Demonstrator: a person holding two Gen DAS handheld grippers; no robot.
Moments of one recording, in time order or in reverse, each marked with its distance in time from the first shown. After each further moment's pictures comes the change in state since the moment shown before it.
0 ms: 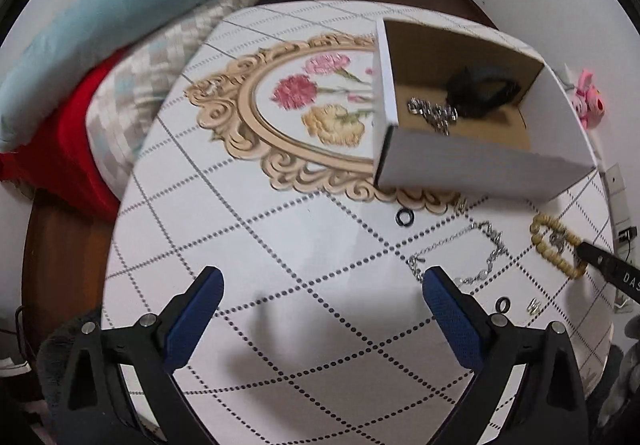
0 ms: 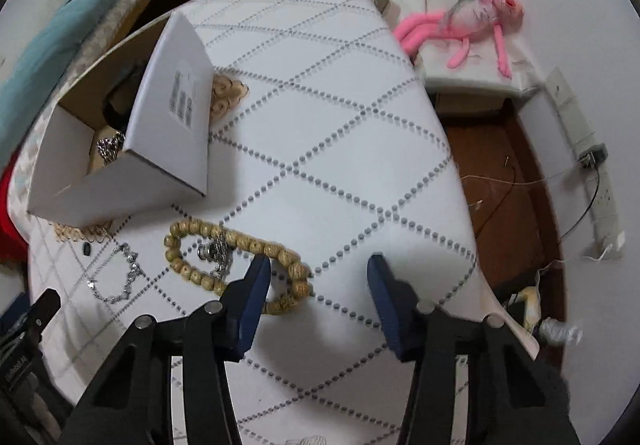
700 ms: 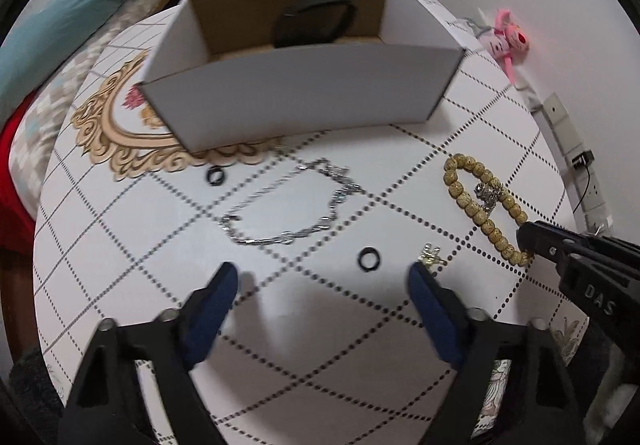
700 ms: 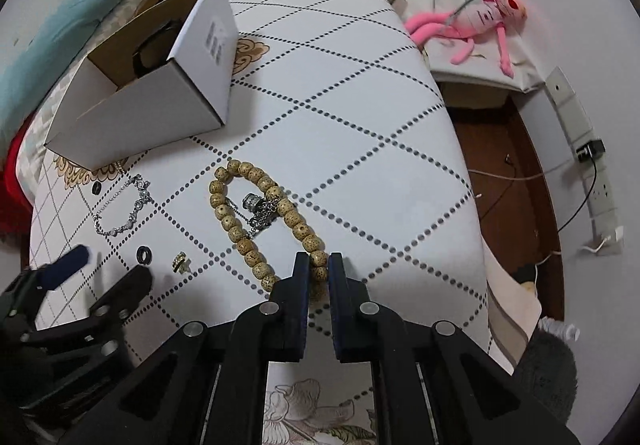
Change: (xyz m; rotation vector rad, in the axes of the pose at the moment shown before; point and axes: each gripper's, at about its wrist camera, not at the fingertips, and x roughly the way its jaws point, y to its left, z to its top) left arm 0.003 -0.098 -0.035 0.229 0.019 -0.172; right arm -0.014 0.002 -0.043 -0.013 0.020 0.028
